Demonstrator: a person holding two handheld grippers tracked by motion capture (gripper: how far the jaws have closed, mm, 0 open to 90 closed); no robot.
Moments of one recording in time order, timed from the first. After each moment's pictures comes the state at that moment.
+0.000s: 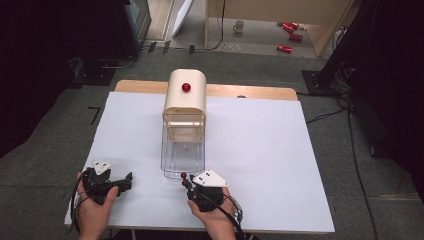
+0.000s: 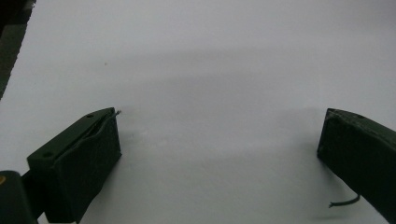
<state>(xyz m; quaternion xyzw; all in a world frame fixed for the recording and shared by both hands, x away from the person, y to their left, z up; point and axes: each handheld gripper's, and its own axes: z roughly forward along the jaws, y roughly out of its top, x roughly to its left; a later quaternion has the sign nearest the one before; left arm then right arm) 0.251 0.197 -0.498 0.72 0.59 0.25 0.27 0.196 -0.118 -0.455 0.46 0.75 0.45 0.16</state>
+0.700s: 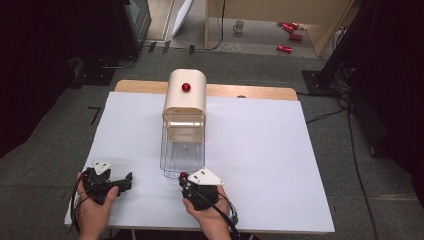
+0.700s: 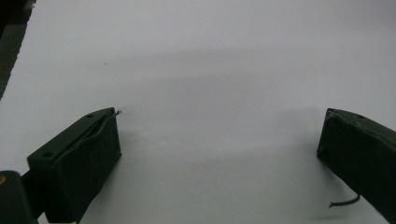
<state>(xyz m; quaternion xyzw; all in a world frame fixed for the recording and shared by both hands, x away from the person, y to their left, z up) 0.251 0.197 -0.498 0.72 0.59 0.25 0.27 0.200 -0.106 -0.452 0.46 0.75 0.46 0.16</state>
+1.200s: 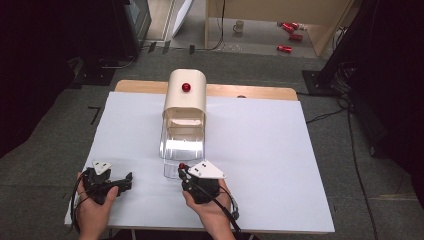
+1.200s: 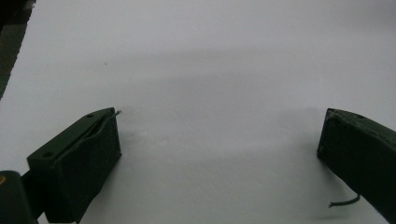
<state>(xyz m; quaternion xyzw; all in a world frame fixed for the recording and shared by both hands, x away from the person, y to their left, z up) 0.251 0.197 -0.498 0.72 0.59 0.25 0.27 0.207 -0.108 -0.423 0.44 0.74 0.48 0.17</state>
